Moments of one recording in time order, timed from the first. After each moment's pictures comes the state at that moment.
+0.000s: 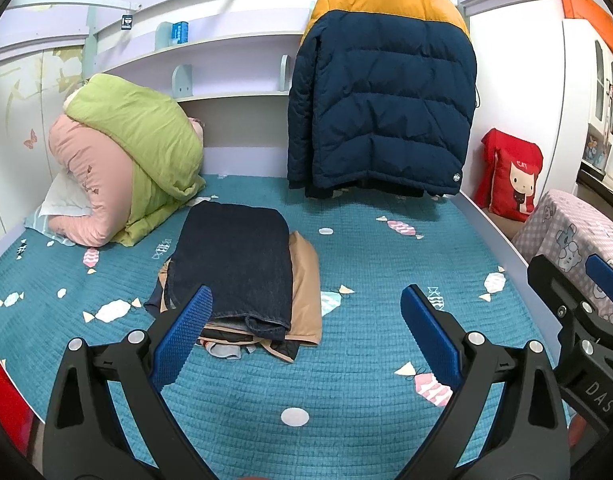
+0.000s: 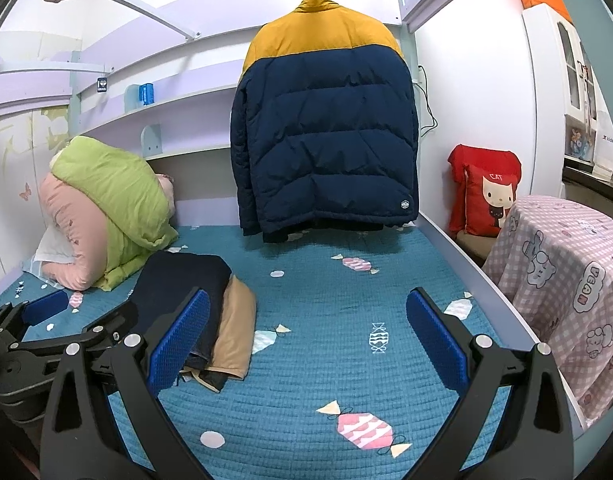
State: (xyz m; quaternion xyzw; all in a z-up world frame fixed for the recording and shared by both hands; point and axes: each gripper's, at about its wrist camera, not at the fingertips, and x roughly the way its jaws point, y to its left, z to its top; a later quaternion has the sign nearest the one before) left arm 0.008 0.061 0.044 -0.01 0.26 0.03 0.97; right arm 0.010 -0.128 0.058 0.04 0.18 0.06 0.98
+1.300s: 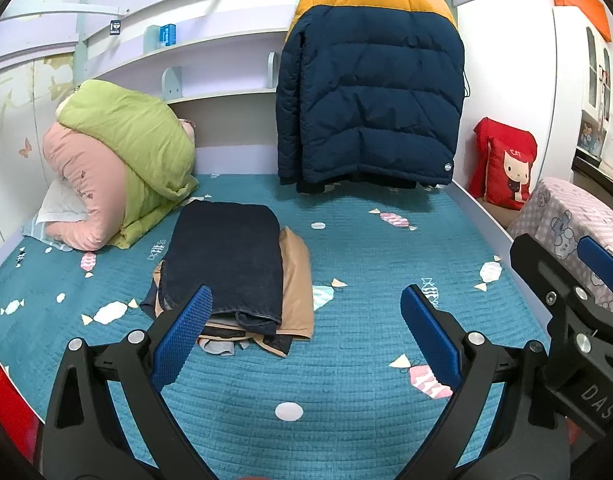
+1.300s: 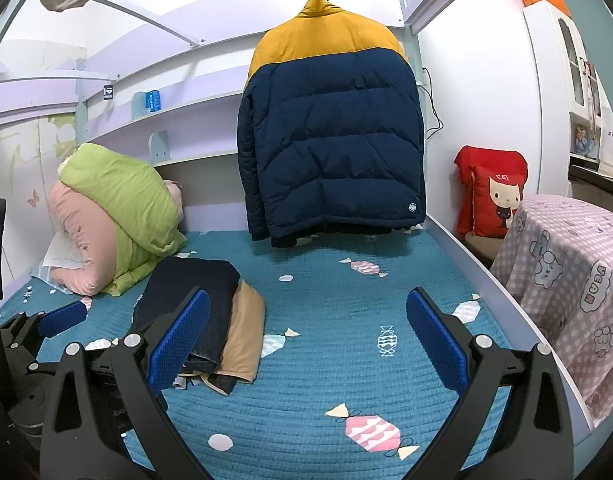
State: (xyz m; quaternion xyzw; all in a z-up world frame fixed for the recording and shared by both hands) left arm 0.002 0.044 0.040 0.01 0.26 0.02 0.97; right arm 0.001 -0.118 0.066 0.05 0.17 0.06 0.98
